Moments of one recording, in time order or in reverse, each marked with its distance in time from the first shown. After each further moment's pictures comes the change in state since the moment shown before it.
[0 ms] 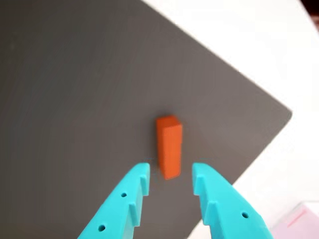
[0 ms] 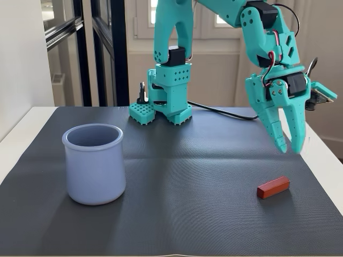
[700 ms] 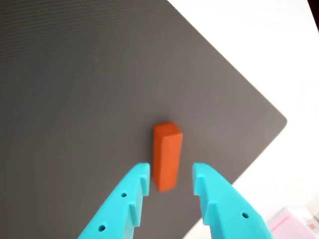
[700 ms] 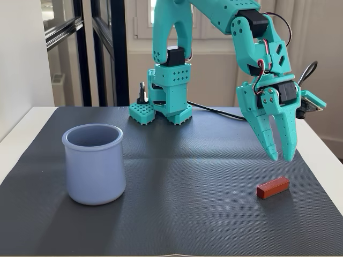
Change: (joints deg) arm 0.2 -1.6 5.3 -8.7 -3.9
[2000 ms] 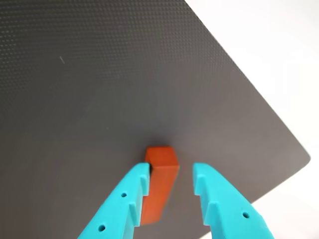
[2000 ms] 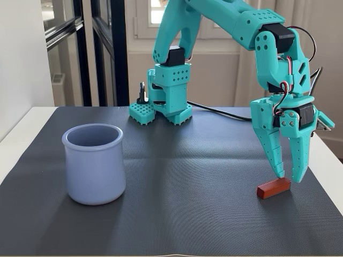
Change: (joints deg) arm 0.4 -18.5 -23.2 11.5 -5.5
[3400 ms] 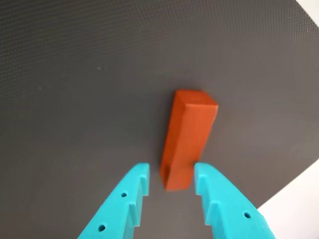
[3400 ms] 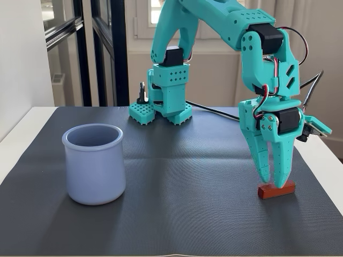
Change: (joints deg) arm 5.8 0.0 -0.2 4.0 5.9
